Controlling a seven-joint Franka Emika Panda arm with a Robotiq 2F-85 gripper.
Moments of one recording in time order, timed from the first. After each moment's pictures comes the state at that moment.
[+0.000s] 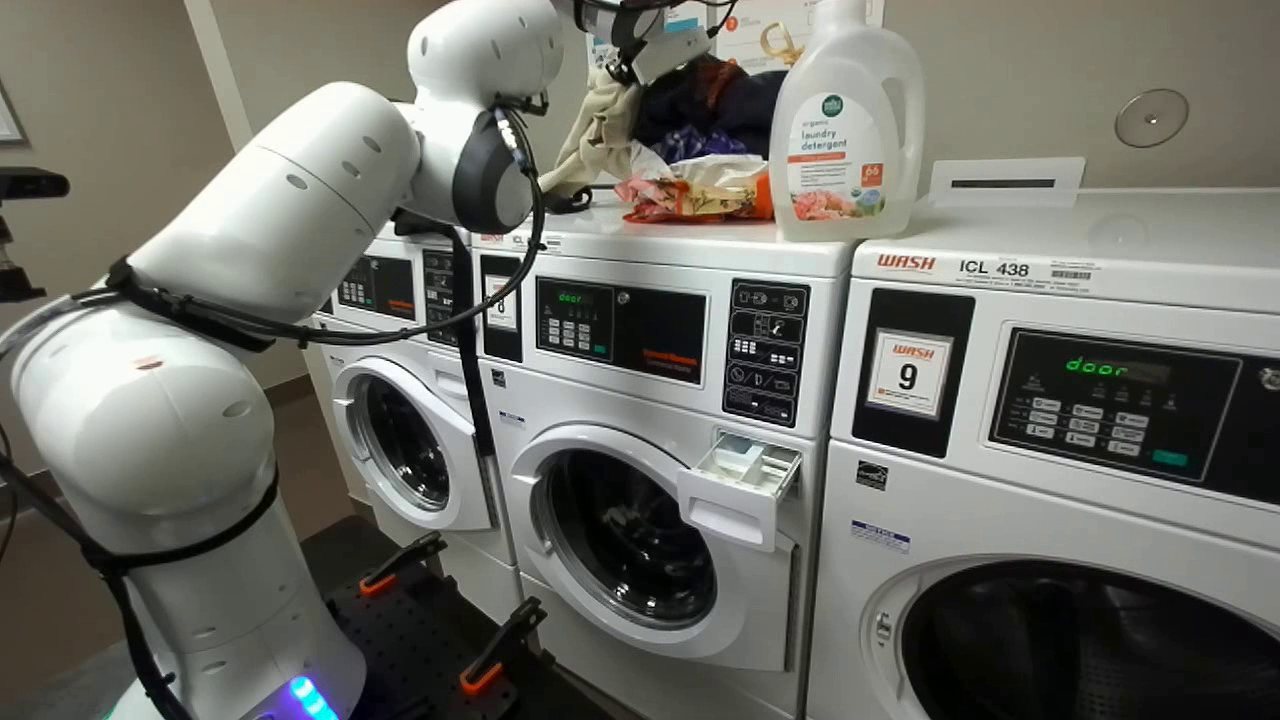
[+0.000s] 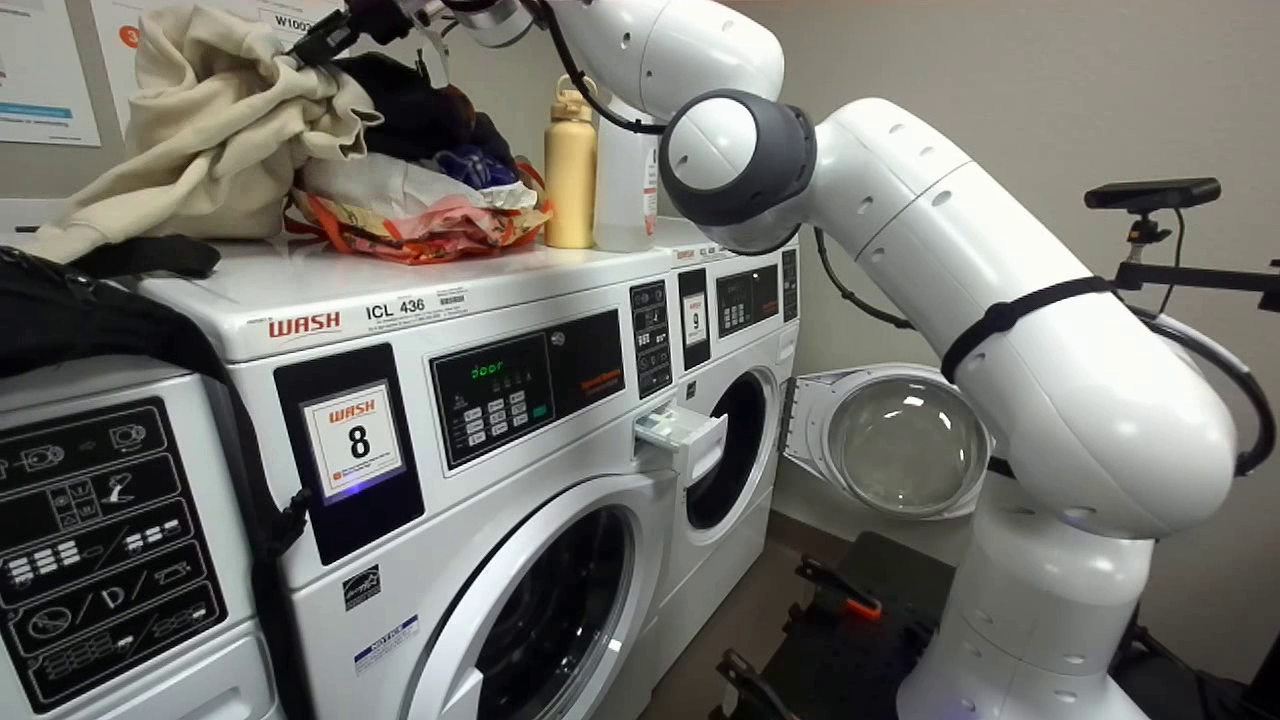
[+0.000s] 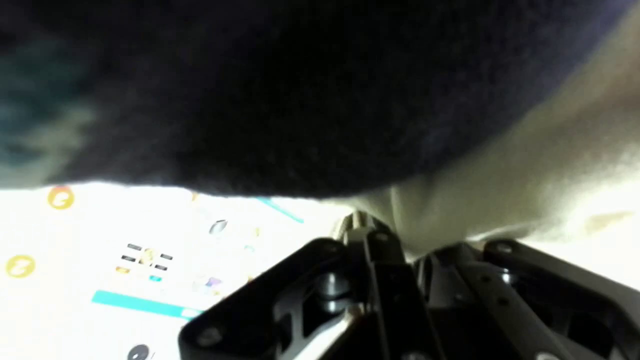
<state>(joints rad) 0.00 0.90 0.36 -0.37 0.29 2.12 -1.14</state>
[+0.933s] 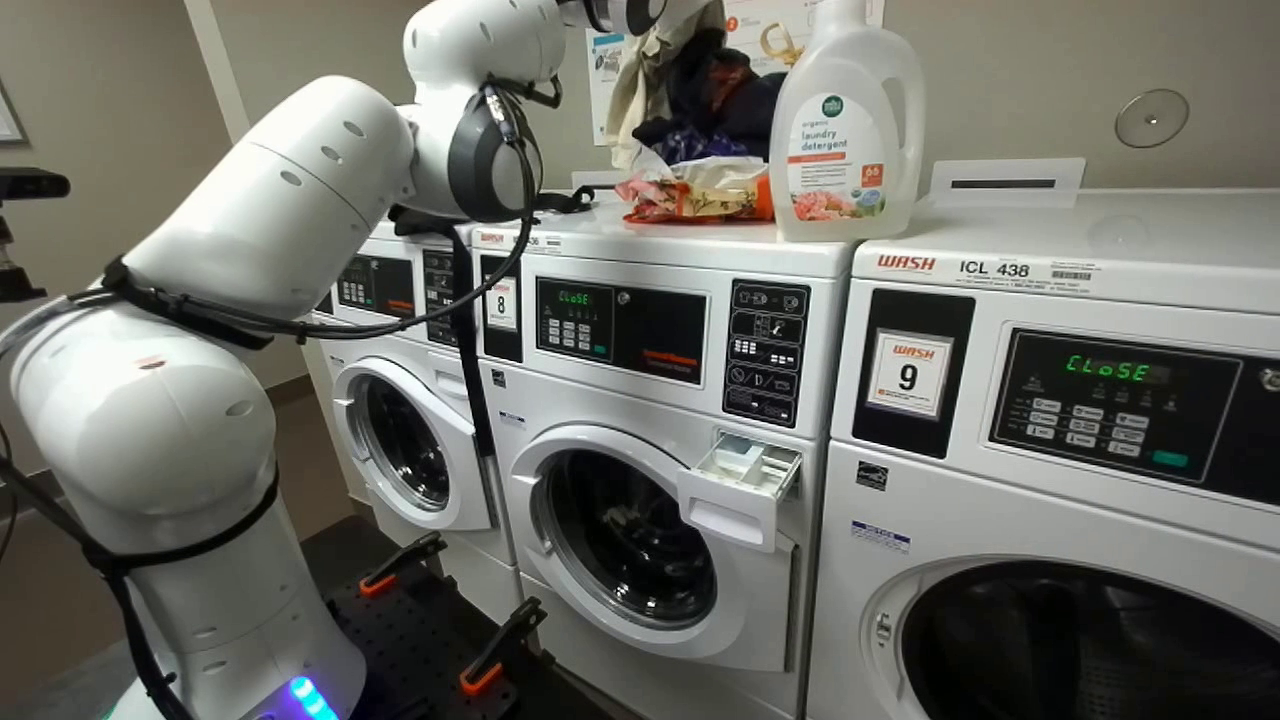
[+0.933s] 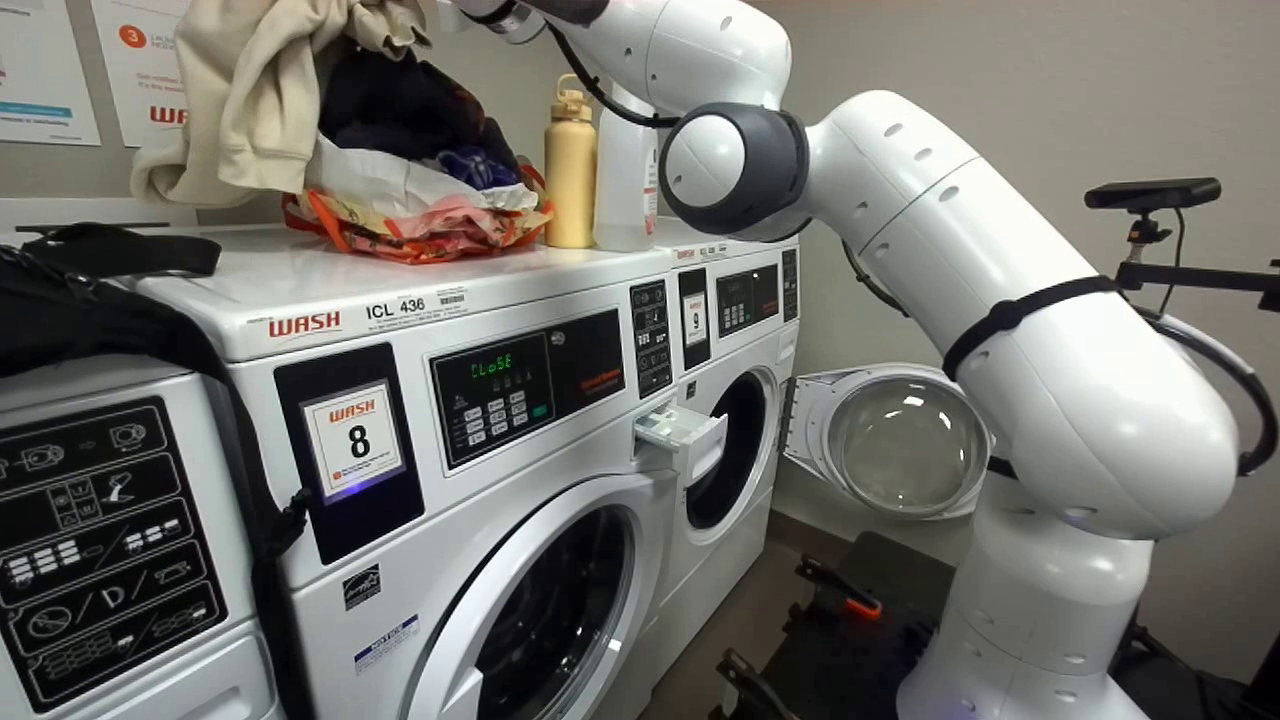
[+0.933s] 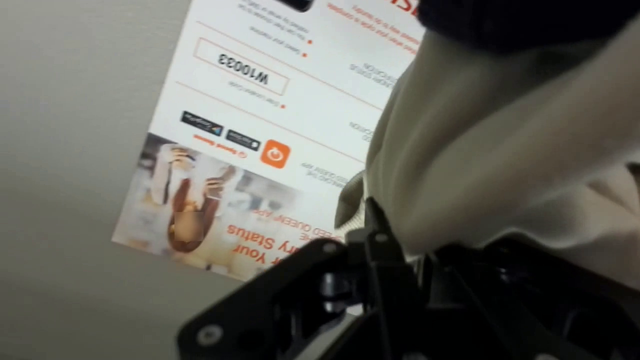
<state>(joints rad) 0.01 0.87 0.13 -0.38 0.13 2.76 -0.68</state>
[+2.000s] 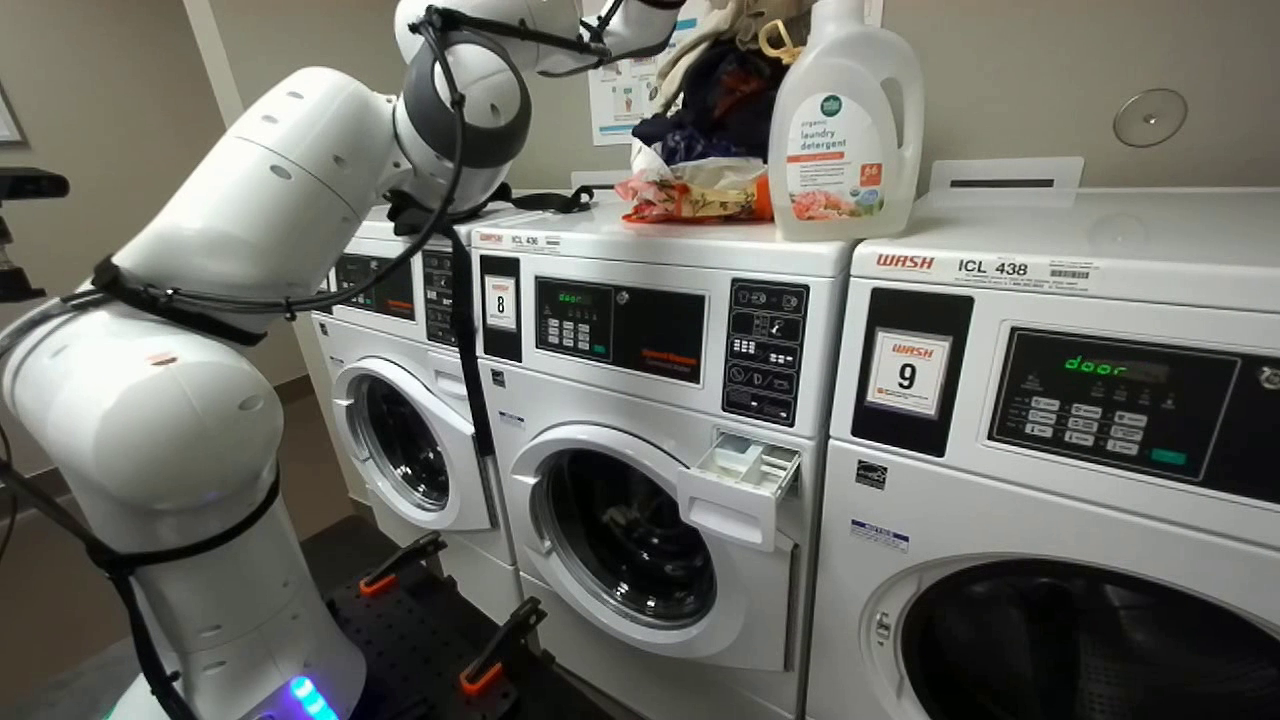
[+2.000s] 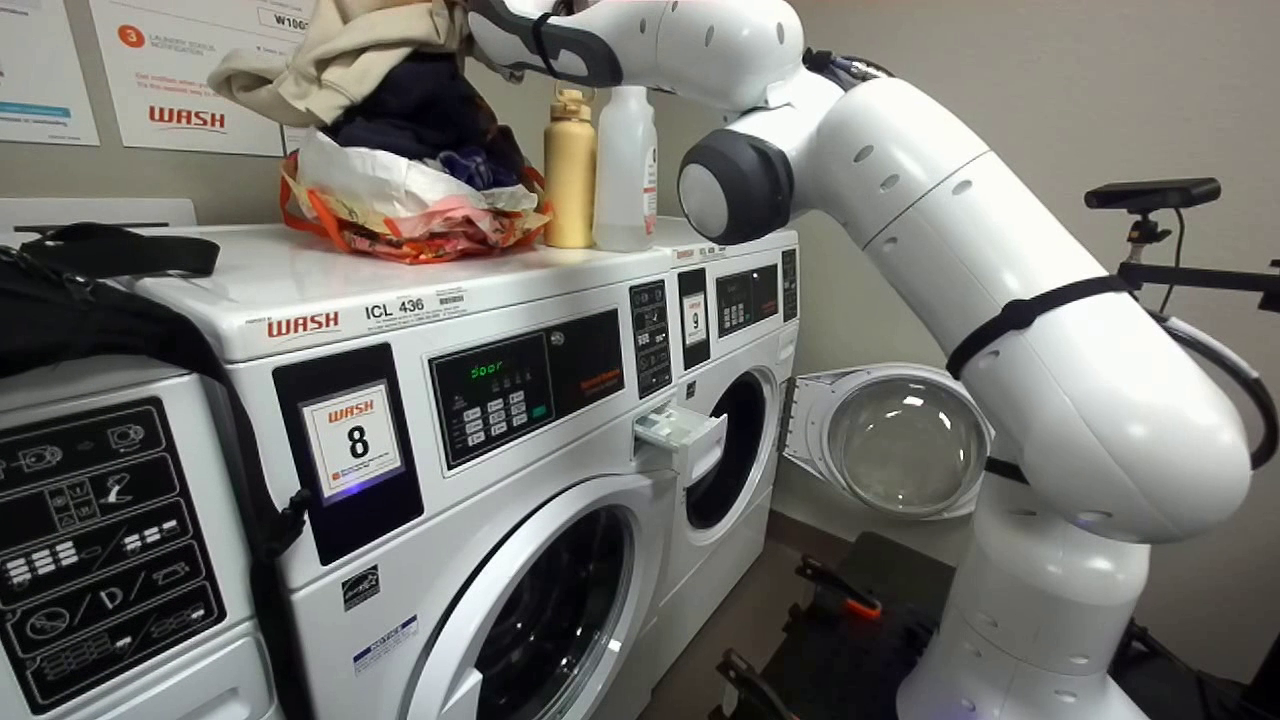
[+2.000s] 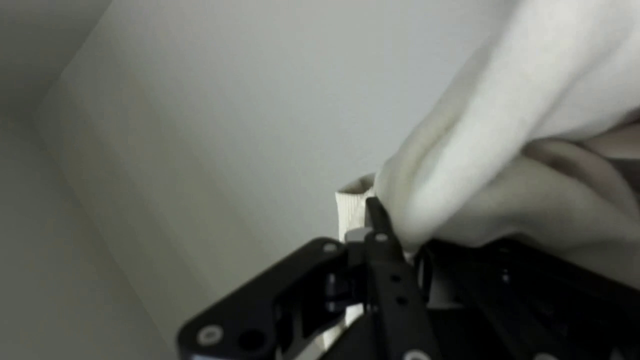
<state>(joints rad) 0.07 0.84 -0.54 -0.42 -0.30 2.63 -0.09</state>
